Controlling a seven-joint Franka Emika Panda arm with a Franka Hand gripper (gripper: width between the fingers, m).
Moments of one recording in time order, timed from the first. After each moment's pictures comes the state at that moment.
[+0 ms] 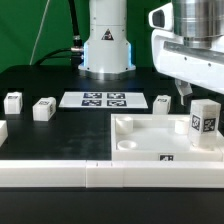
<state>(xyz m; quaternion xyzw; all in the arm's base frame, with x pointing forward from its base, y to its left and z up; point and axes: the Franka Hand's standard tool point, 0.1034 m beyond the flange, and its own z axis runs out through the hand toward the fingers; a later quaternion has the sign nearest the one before) 0.617 0.122 0.084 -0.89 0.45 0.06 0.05</state>
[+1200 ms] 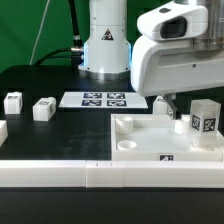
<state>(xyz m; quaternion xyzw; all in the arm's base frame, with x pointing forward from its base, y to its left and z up) 0.617 0.113 0.080 -1.00 -0.08 0.03 0.04</state>
